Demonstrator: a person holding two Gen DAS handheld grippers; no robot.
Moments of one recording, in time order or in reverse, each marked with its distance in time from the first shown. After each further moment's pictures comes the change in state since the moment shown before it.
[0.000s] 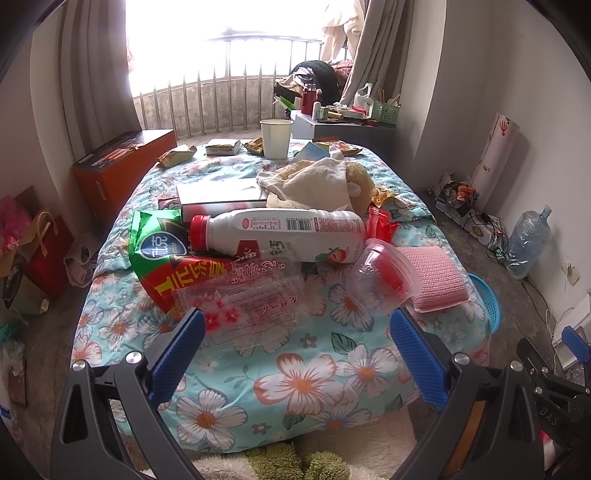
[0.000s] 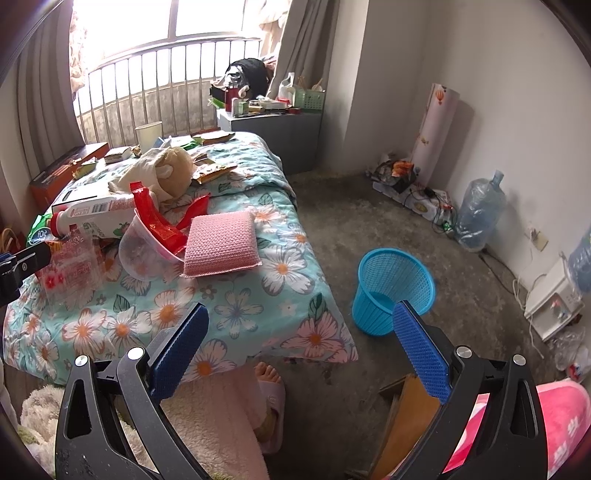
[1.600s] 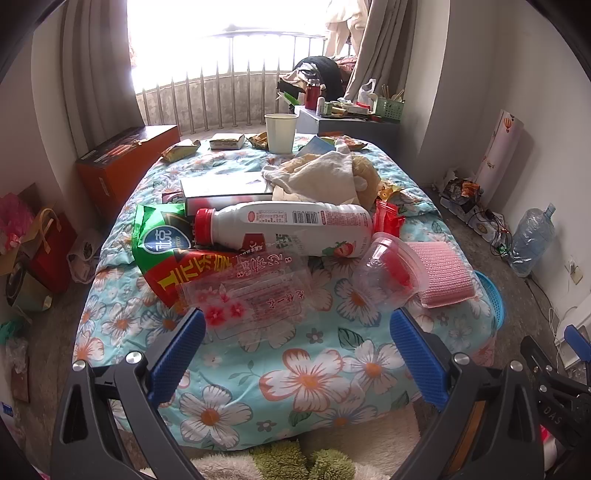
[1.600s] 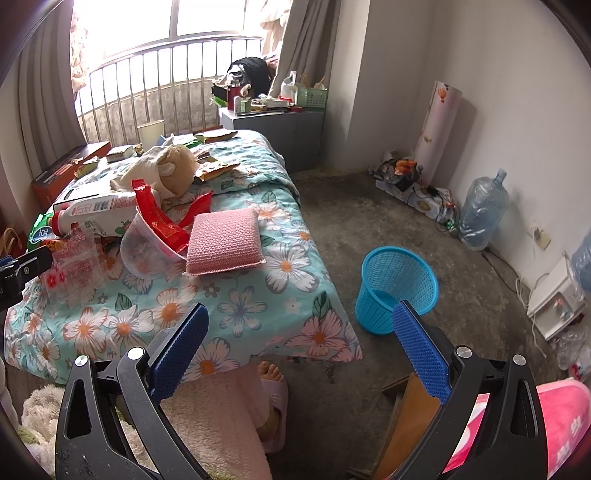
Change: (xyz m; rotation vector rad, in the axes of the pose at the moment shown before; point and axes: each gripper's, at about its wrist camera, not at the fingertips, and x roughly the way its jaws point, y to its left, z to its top) left arm 0.002 0.002 -0.004 0.000 0.011 0.014; right arm 0.002 0.003 -0.001 -0.004 0.006 0.004
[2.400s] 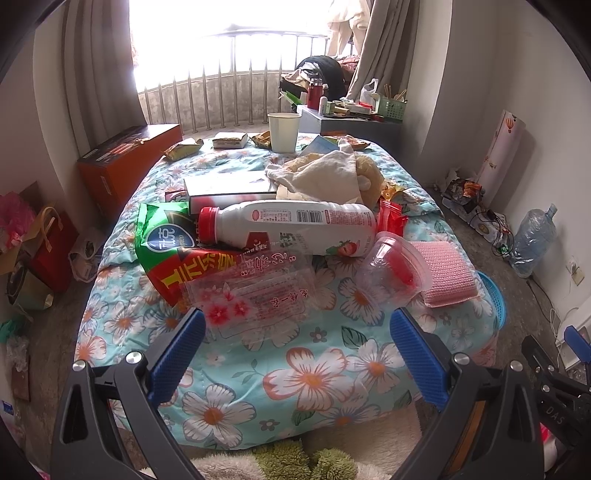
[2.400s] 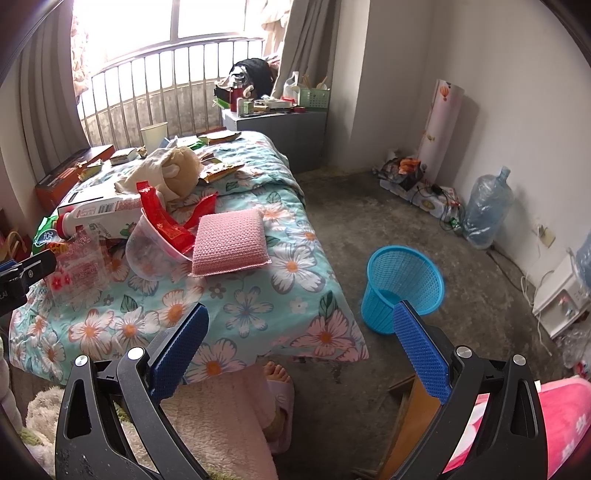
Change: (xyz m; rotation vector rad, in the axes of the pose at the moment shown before) left arm 0.001 0.000 0.001 0.000 0.003 -0.002; right arm 0.000 0.008 0.000 0.001 0.002 0.004
